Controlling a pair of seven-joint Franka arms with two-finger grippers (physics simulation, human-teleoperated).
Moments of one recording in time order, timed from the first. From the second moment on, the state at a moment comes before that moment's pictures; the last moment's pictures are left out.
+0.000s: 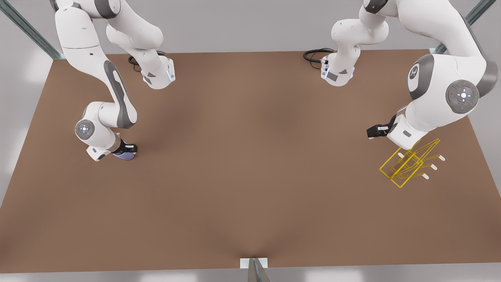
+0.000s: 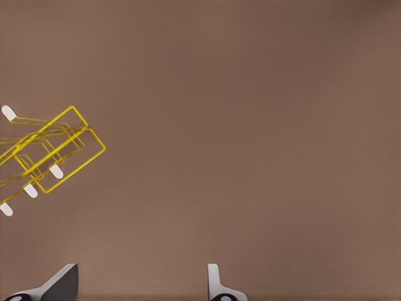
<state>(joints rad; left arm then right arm) -0.03 0.24 -0.11 -1.32 0.01 1.39 -0.22 -0.16 0.21 0.04 -2.33 -0.06 2.43 -0.07</state>
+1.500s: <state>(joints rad) -0.03 0.24 -0.13 -1.32 0.02 1.39 -0.23 0.56 1.38 0.58 -0.63 0.69 2.56 0.73</state>
